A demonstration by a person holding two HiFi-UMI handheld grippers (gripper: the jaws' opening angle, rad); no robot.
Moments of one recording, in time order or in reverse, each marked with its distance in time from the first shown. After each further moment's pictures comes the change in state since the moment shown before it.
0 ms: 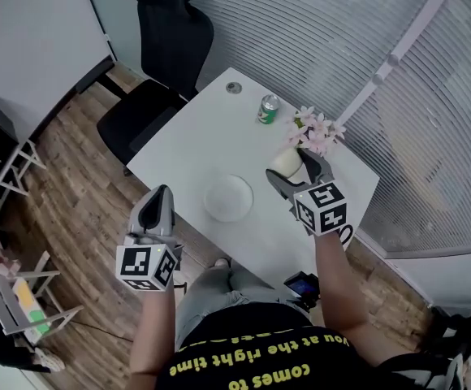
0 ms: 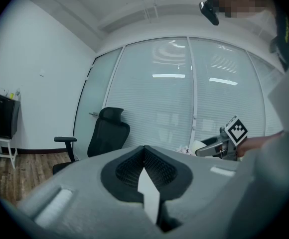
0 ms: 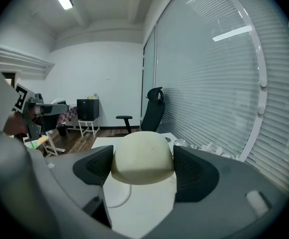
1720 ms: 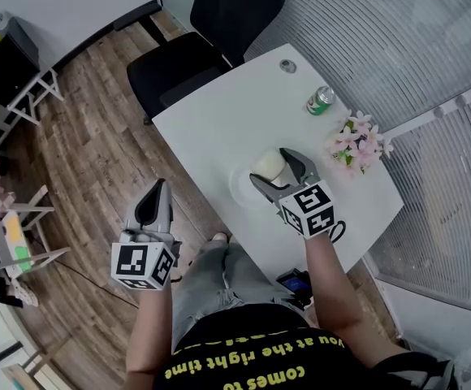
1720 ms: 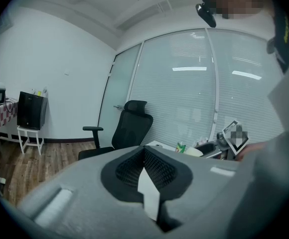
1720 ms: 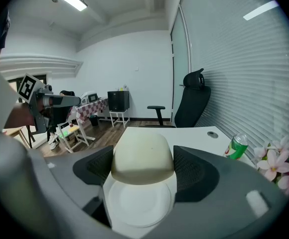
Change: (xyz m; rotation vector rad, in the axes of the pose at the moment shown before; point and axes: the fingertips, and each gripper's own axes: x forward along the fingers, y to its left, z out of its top) left arm -0.051 0.061 -0.048 -0.082 0.067 0.244; right arm 0.095 0.115 -0.037 -0.113 0.097 0.362
